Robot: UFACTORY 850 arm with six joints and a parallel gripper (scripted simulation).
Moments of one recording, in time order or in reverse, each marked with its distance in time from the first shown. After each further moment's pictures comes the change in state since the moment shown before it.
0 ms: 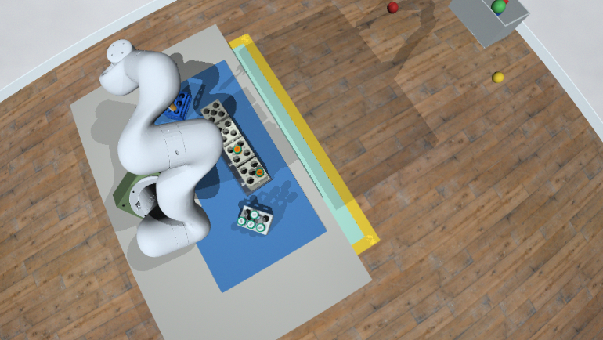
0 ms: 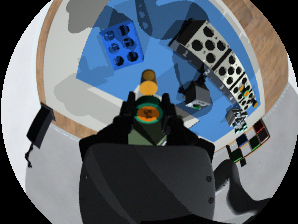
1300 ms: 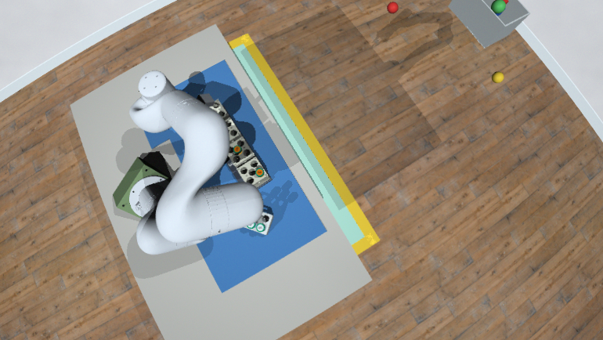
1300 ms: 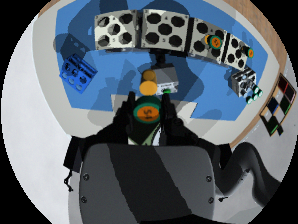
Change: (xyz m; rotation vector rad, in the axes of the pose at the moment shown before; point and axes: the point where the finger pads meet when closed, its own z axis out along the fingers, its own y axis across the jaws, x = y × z) arm -0.040 0.172 0.001 0.002 0.007 0.472
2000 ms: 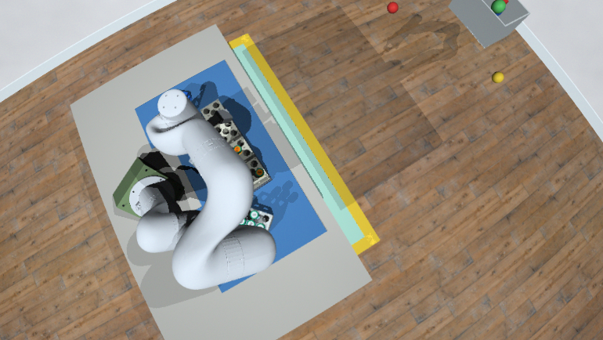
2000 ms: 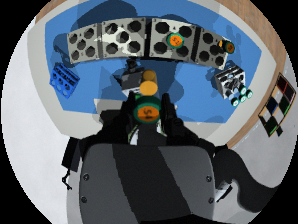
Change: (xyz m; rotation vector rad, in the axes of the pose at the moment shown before) arm 0.022 0.091 0.000 0.000 0.000 0.001
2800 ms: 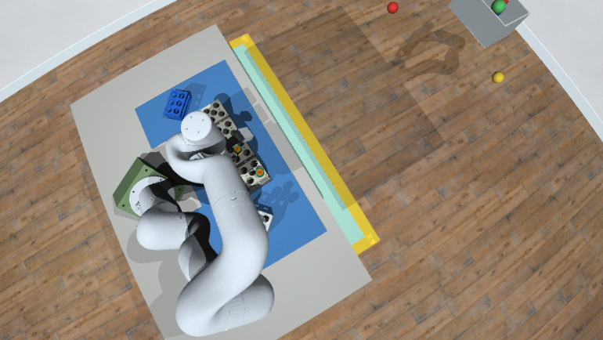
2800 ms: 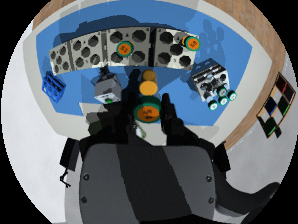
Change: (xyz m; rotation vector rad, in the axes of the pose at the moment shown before) arm 0.024 0.099 0.000 0.000 0.000 -0.001
